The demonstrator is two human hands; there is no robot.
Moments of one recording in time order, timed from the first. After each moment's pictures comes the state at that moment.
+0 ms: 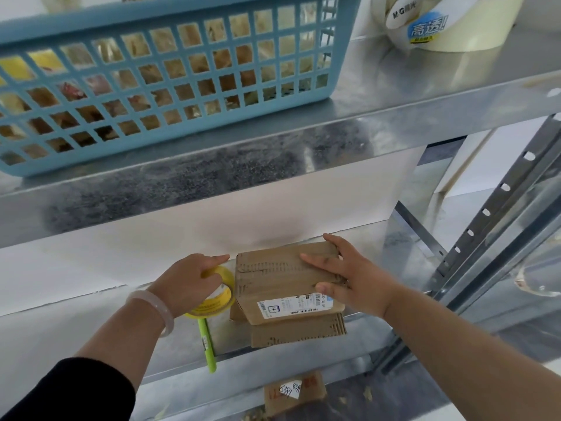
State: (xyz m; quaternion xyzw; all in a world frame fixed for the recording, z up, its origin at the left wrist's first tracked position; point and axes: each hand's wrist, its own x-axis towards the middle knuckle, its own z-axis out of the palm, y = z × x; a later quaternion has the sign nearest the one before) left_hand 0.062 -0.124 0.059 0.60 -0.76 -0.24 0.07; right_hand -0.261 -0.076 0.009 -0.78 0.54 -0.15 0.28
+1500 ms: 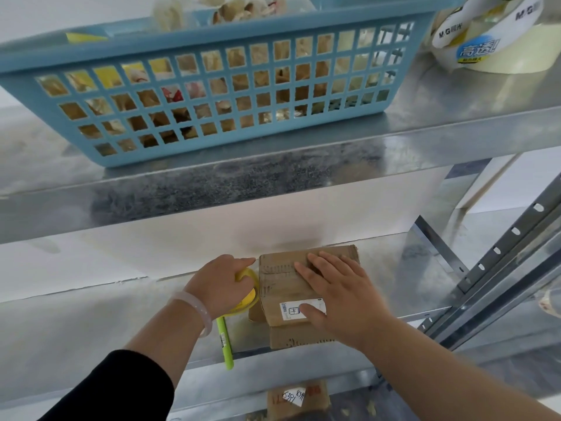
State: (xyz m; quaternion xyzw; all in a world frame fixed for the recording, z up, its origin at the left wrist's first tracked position) left_hand 0.058 -0.115 0.048 0.61 -0.76 -0.21 0.09; right_hand -0.186 -0.060 0.014 -0.81 0.58 -0.07 0.00
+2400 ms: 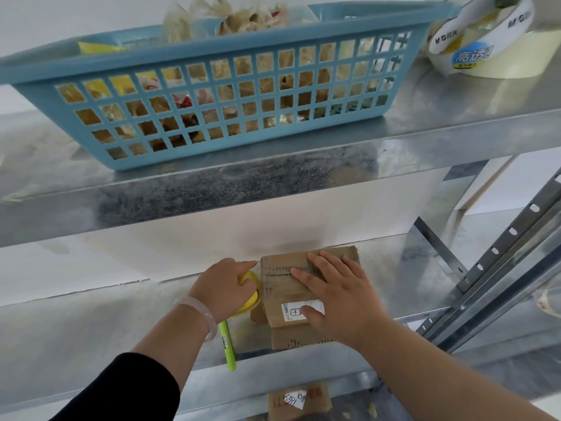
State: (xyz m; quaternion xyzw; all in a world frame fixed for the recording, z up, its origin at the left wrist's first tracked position) left_hand 0.054 -0.109 0.049 0.62 -0.76 -0.20 0.09; right_hand -0.180 -0.060 0.014 -0.80 0.59 -0.07 0.00
